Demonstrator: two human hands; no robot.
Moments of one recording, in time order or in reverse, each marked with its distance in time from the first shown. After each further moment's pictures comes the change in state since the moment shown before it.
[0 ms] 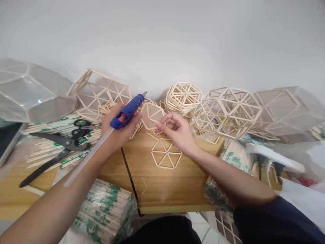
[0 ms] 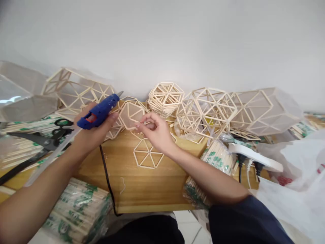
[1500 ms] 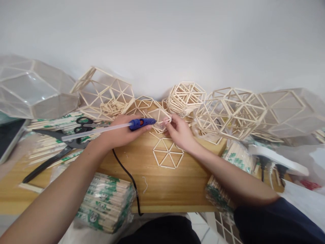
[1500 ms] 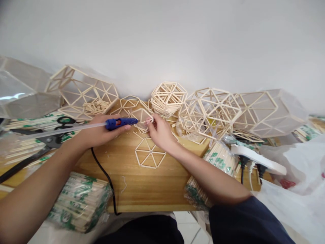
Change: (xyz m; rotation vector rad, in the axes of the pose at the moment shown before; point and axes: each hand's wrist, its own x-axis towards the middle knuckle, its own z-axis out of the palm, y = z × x) left_hand 0.014 -0.010 -0.009 0.245 -0.627 0.032; right_hand 0.013 0.034 -0.016 -0.400 0.048 -0.059
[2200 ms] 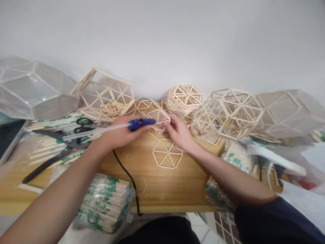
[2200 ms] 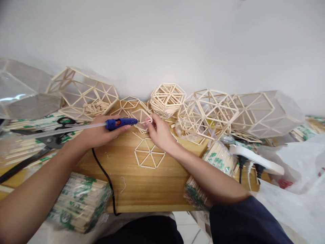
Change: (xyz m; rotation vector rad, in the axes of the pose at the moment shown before) left_hand -0.001 -0.002 0.004 -0.057 0.020 -0.002; right_hand -0.001 -0.008 -0.003 0.009 -0.040 -0.035
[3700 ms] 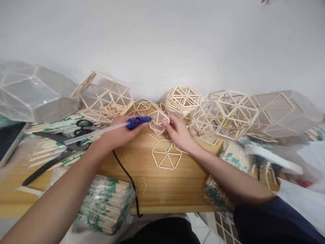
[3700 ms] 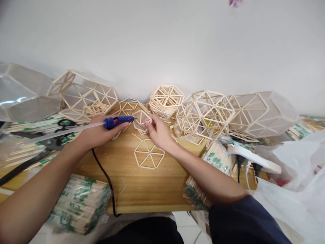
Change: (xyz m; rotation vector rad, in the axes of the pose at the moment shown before) left_hand 0.003 -0.003 0.000 0.050 0.074 -0.045; right_hand 0.002 -0.005 -0.003 -0.045 0.014 -0.005
